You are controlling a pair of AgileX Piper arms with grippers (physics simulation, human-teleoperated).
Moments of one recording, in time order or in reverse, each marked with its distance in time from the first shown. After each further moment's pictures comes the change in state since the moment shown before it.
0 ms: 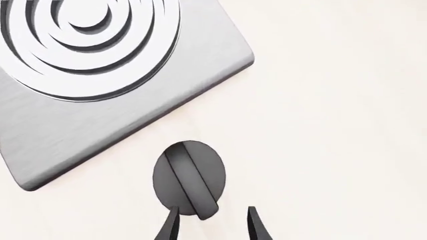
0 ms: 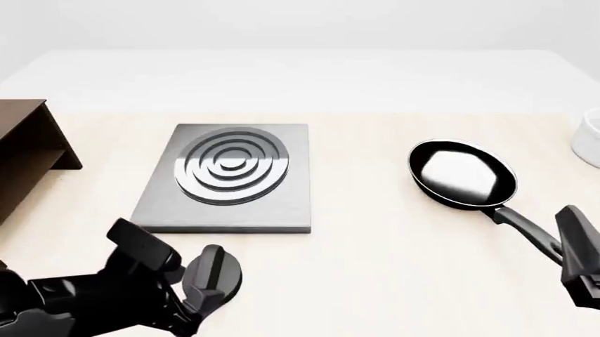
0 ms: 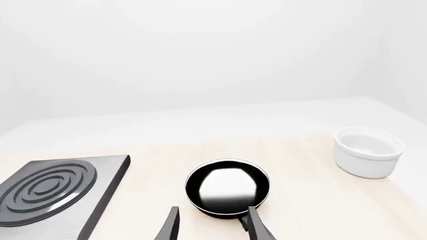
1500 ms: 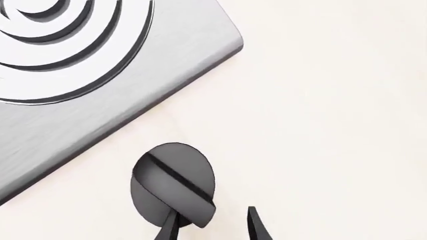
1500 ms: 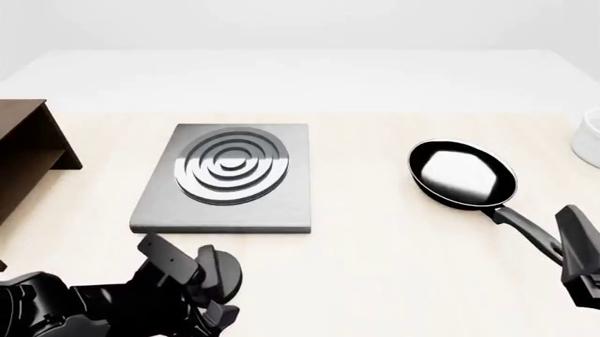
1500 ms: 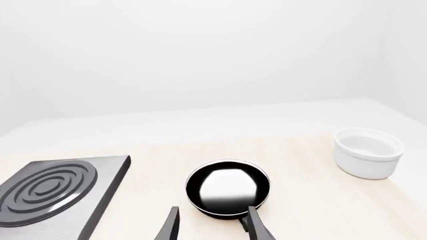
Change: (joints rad) left arm -0.058 0.202 0.010 -0.154 -0.008; right arm 0.002 0.000 0.000 -0.003 0.000
